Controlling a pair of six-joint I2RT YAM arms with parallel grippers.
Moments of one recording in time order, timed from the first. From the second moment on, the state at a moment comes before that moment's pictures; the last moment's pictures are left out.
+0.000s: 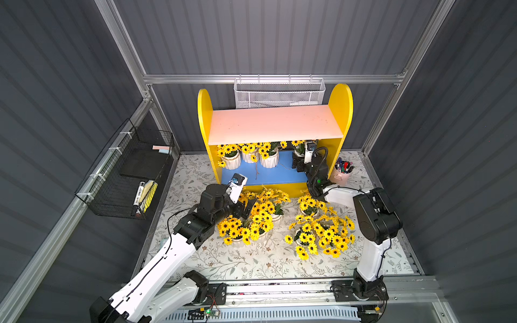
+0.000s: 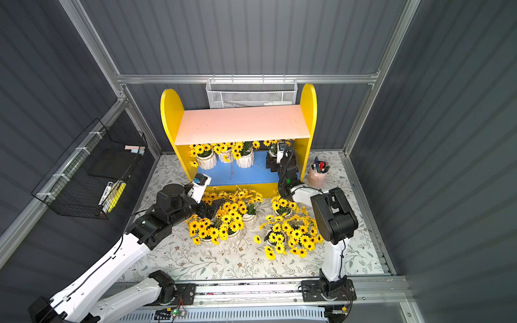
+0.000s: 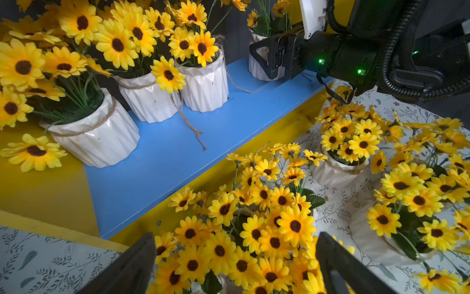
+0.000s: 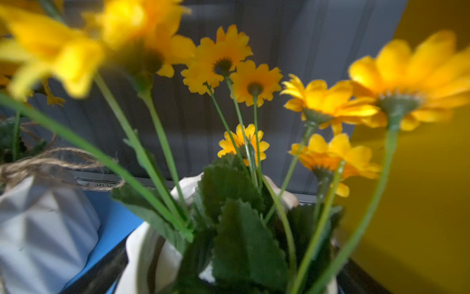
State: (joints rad) left arm -0.51 0.94 0.88 -0.37 0.04 0.07; right arm 0.38 1.92 1.13 0.71 0.21 0.01
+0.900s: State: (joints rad) left arm -0.51 0.94 0.87 -0.37 0.04 0.07; right arm 0.48 1.72 0.93 0.75 0.09 -0.03
